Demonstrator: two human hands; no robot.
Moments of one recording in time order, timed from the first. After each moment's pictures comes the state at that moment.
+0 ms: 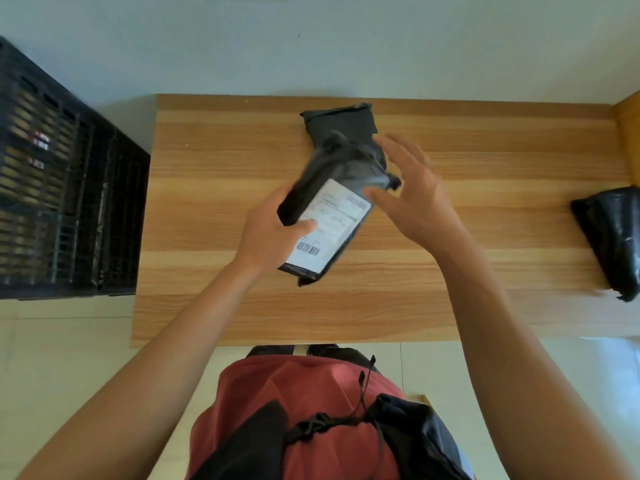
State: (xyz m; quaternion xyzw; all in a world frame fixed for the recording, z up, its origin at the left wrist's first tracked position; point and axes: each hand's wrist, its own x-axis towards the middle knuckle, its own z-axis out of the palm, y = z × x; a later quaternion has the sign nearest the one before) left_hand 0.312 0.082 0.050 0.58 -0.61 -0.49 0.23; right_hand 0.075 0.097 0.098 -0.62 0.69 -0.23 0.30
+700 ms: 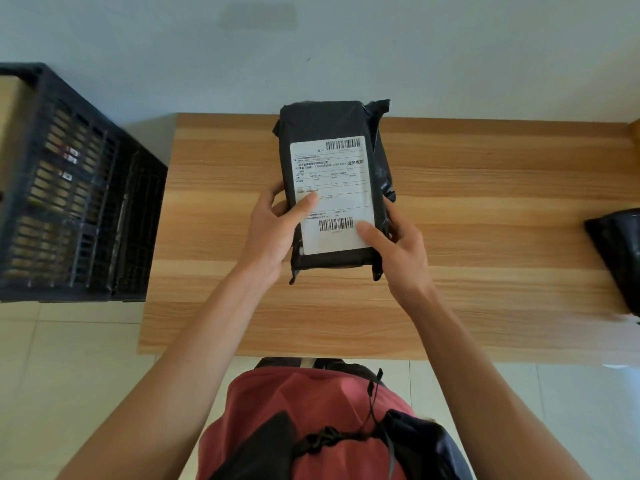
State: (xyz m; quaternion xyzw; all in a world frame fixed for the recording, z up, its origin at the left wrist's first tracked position) left_hand 0.286 0.082 0.088 0.58 -0.31 -0.65 0.38; right_hand 0.106 0.147 0.079 -0.33 0.60 -0.48 0.56
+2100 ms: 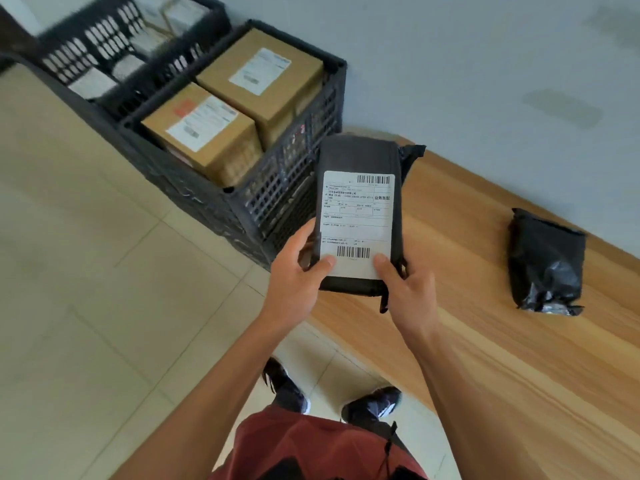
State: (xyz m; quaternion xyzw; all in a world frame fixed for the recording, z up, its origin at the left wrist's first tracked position) left_hand 0.562 0.213 0.090 0.69 -0.36 -0.41 0.47; right_hand 0.390 0.161 0.086 -0.54 0.53 -0.34 0.56
